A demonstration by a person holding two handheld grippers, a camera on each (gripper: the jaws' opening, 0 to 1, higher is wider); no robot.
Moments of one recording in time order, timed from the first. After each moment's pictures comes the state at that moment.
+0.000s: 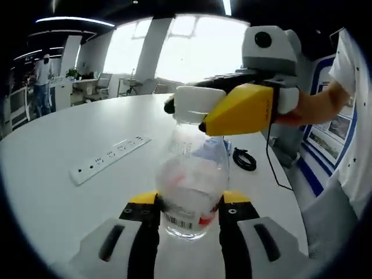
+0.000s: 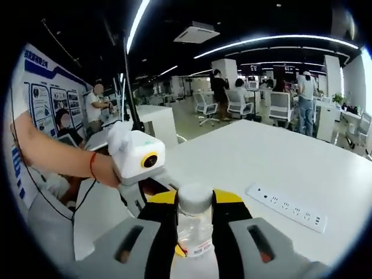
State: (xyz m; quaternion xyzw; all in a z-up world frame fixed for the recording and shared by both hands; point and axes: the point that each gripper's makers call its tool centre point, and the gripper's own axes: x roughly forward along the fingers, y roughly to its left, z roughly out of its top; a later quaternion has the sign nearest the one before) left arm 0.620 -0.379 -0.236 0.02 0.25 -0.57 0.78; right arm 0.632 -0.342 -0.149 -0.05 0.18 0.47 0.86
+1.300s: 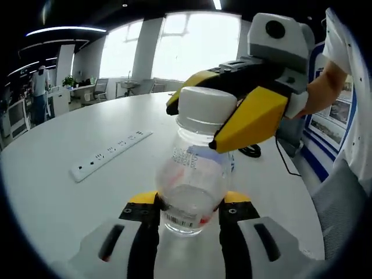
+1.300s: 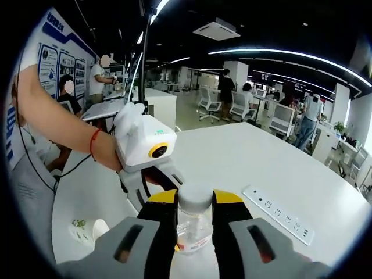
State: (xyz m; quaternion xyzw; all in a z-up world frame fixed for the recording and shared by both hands) left arm 0.618 -0.371 -0.261 0.05 0.23 -0.58 0.78; right arm 0.619 -0.333 -0.174 -0.15 0.16 0.48 0.85
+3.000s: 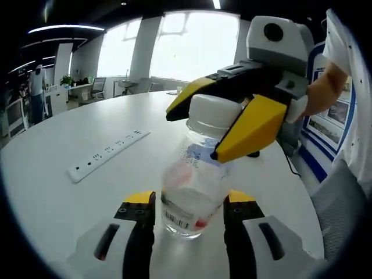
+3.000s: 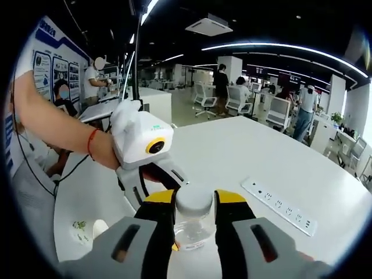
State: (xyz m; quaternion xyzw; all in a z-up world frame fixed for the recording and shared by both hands) left arm 0.619 -0.374 -0.261 0.05 0.24 -0.58 0.78; right arm 0.623 -0.339 -0.182 -0.13 0.18 0.46 0.86
